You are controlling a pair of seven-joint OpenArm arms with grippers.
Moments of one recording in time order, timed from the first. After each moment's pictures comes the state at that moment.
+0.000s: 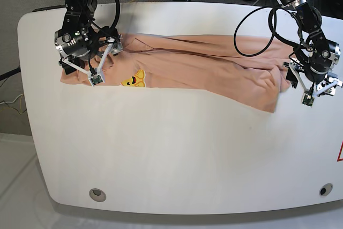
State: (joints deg) left arm 0.7 -8.9 -31.6 100.0 15.1 -42.4 47.1; right arm -9.4 3.9 13.9 110.4 3.1 31.1 -76.9
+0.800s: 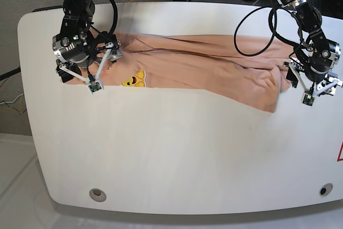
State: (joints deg) left arm 0.7 -9.1 -31.7 100.0 15.1 -42.4 47.0; right arm -6.9 5.3 10.7 111.8 2.9 31.1 -77.5
